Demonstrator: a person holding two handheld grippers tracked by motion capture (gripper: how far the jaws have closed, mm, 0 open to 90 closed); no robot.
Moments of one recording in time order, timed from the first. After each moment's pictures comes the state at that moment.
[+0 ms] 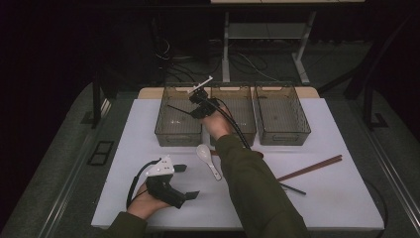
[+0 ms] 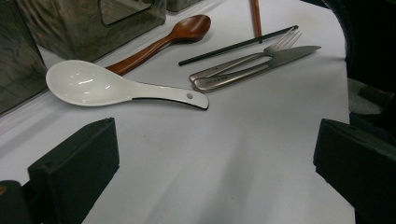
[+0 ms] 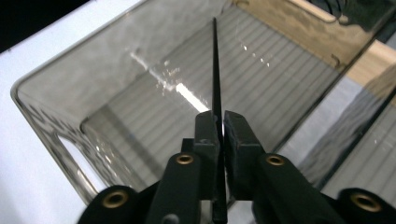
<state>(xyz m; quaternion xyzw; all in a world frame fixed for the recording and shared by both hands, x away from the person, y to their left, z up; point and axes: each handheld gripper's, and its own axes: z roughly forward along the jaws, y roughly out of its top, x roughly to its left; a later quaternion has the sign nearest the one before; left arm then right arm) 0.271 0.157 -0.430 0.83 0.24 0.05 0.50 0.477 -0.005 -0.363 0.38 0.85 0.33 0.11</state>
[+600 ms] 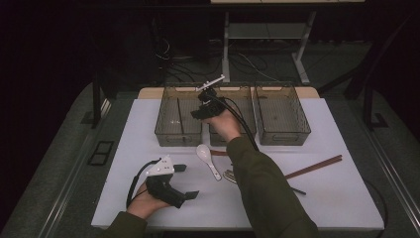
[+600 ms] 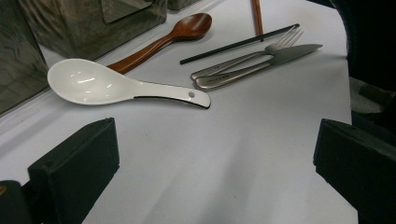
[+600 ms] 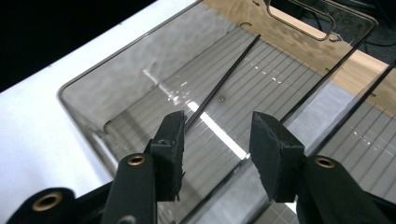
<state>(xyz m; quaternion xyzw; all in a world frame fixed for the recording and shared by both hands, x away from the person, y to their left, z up) 0.272 0.158 -0.431 0.83 0.24 0.05 0.50 0.465 -0.032 -0.349 0.37 0.84 0.38 0.10</state>
